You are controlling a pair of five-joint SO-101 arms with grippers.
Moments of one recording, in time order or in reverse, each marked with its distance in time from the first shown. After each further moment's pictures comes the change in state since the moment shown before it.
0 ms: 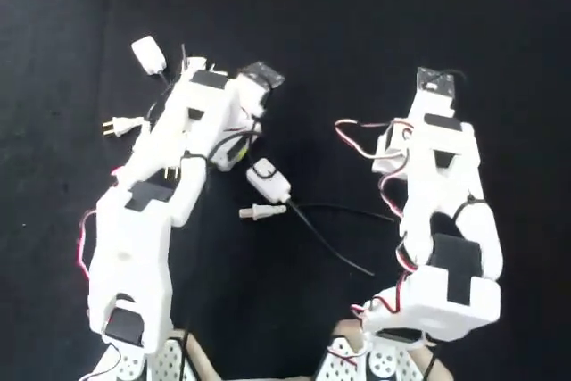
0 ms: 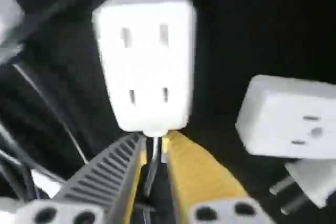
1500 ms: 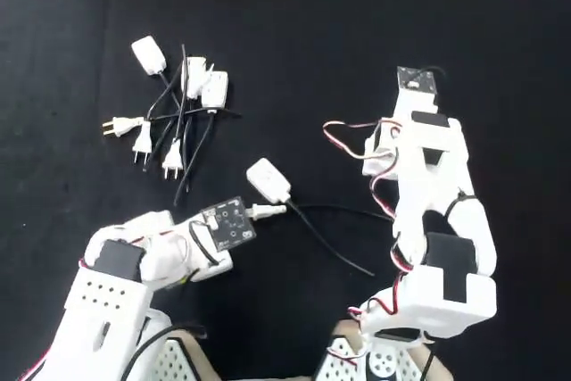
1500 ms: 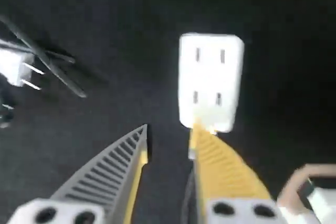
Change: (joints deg) left arm -1.9 -101.9 87.9 -9.5 -30.6; right arm -3.3 0.3 -0.2 1.9 2.8
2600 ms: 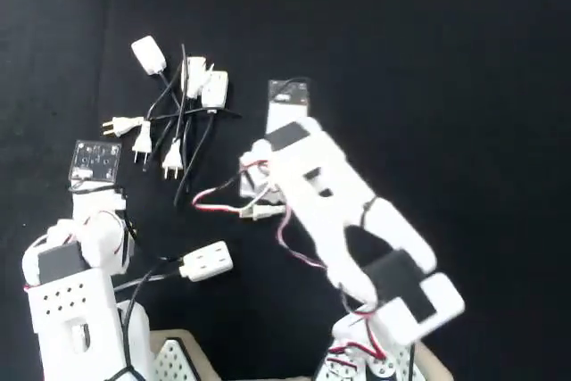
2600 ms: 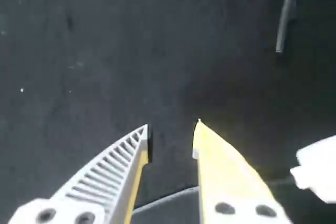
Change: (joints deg) left arm -33.7 -0.5 -0.7 -4.0 31.8; right arm -39.7 -0.8 -3.2 5.6 -36.7
